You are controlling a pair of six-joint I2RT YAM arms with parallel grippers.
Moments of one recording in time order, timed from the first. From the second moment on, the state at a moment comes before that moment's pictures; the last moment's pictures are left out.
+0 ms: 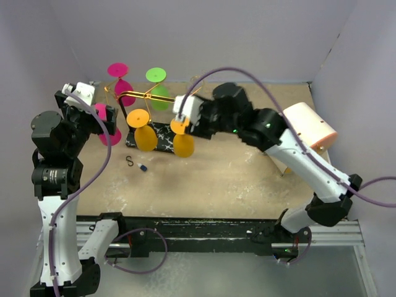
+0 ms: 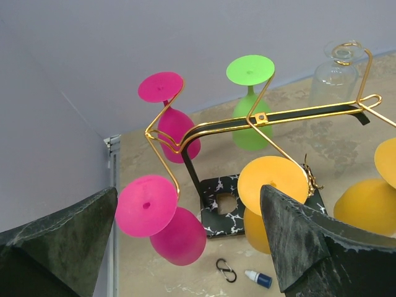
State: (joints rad) left arm 0.06 0.83 1.34 -0.58 0.22 0.21; right arm 1.00 1.53 1.85 -0.83 0.01 -0.69
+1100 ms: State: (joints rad) left arm 0.06 0.78 1.17 -0.36 0.05 0.11; right arm 0.33 0.90 1.34 -0.30 0.31 -0.27
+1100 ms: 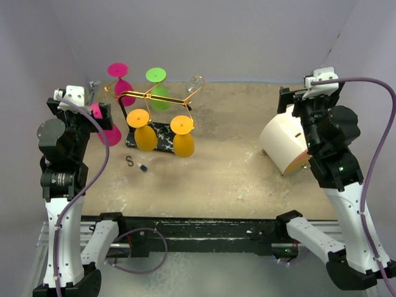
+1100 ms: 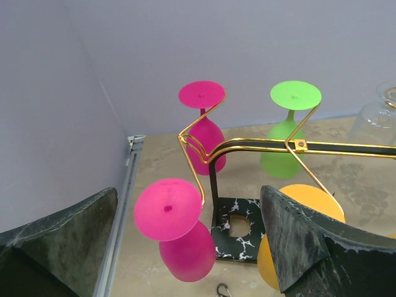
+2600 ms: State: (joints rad) left arm 0.06 0.76 1.24 -0.53 0.10 0.12; right arm 0.17 0.79 1.24 -0.45 0.22 -0.21
